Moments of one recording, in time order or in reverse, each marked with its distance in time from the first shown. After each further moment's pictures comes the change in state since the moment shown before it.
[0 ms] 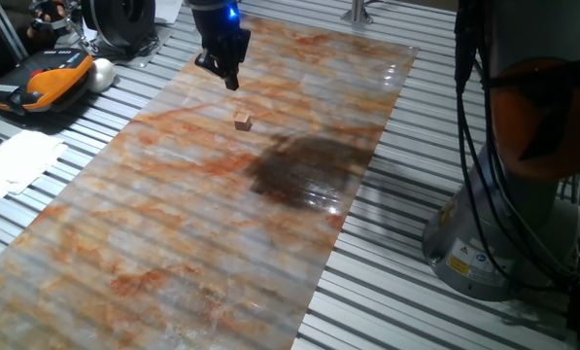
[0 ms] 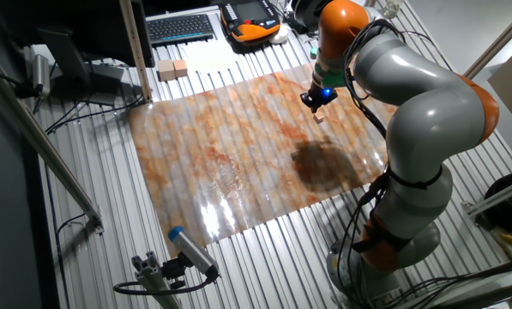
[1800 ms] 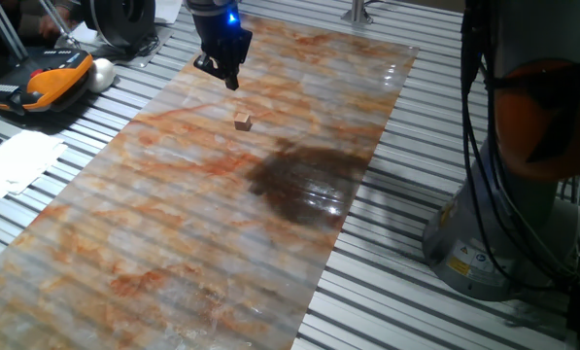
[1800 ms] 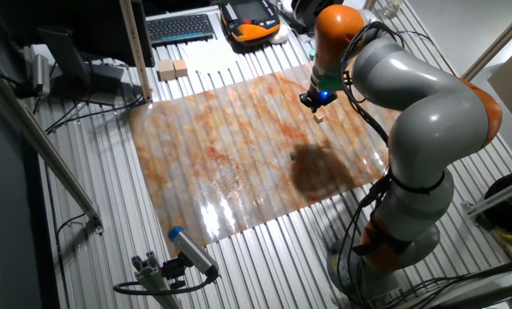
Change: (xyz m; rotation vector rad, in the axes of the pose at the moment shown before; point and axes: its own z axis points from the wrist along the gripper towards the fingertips) arm 0.000 0.000 0.000 0.064 -0.050 0.069
